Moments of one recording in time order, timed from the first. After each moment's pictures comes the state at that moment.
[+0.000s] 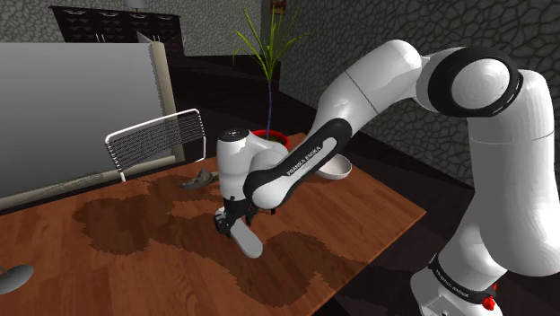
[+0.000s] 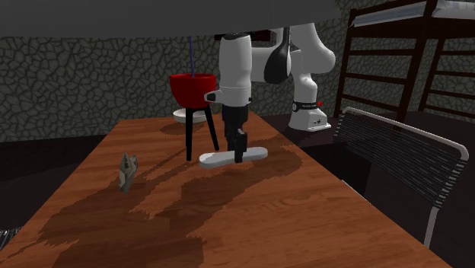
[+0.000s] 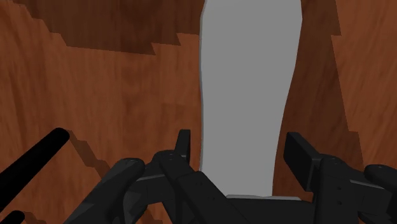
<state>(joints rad) 0.31 0.51 0.36 -1.95 -0.29 2.41 0.82</state>
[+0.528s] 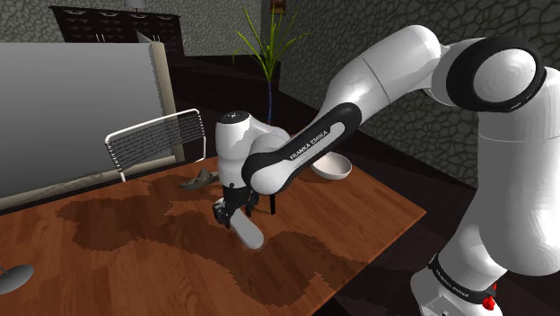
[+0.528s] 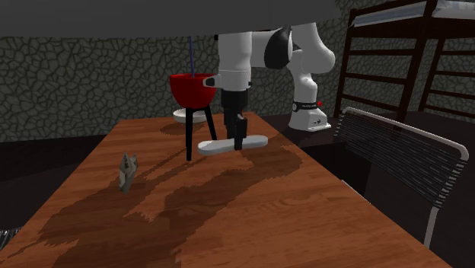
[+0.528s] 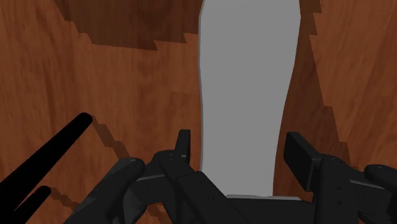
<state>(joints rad) 0.28 0.44 0.39 -1.95 -0.25 2.33 0.79</state>
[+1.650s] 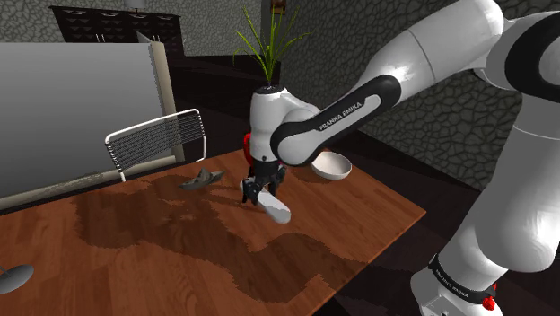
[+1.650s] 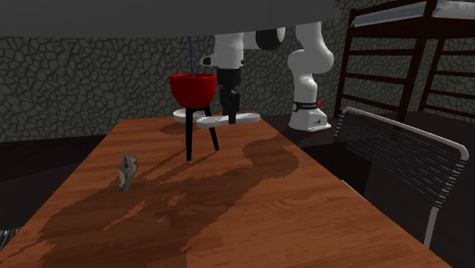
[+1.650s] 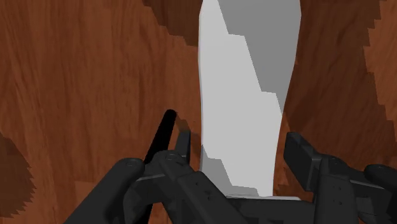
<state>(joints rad) 0.14 0.19 0.40 -2.15 -0.12 2.31 0.60</state>
